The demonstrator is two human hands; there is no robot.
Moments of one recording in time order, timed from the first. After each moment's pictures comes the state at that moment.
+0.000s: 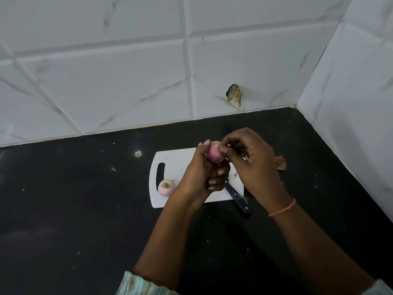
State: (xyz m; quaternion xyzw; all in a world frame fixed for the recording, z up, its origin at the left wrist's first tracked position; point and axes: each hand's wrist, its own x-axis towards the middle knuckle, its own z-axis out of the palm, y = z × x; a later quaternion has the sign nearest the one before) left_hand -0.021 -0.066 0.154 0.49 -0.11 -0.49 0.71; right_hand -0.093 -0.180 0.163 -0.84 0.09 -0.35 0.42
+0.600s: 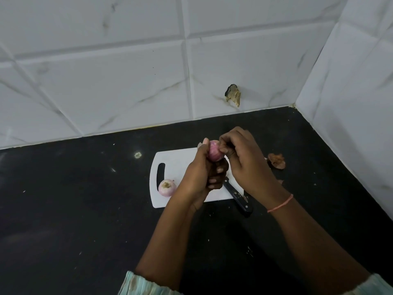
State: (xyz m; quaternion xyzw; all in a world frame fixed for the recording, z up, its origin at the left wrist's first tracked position) left_hand -0.026 -0.064 0.157 0.54 -0.10 -0.45 0.70; right_hand -0.086 -0.182 0.156 -0.91 0.06 -0.28 0.31
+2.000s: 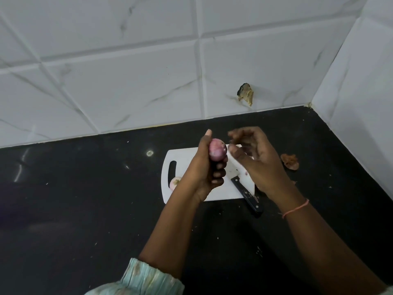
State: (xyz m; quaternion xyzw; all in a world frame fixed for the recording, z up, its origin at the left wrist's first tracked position) left_hand -0.016 -0.060 0.169 0.59 0.01 -0.44 0.68; right_hand -0.097 -0.179 0.160 -0.76 0.07 -0.22 0.60
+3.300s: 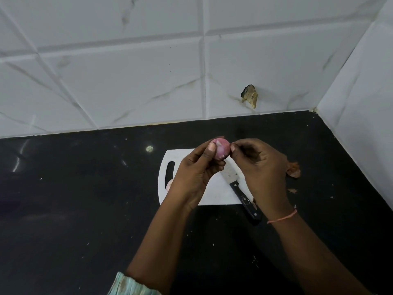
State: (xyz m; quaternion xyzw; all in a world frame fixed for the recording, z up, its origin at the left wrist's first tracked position) left_hand -0.010 -0.050 0.147 0.53 -0.09 -0.30 0.79; right_hand -0.083 -0.175 0.147 -0.80 0.13 -0.39 0.44
